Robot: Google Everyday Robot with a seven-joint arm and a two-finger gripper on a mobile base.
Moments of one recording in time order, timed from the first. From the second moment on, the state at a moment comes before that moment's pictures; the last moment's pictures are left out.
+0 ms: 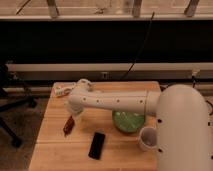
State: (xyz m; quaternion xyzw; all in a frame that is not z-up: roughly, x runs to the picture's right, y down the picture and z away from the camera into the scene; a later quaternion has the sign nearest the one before) arm -0.193 0.140 0.823 -0.19 -0.25 -0.26 0.91
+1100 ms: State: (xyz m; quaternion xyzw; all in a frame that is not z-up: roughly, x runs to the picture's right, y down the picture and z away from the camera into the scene) arm -0.220 0.177 0.835 -0.28 -0.26 -0.40 0.83
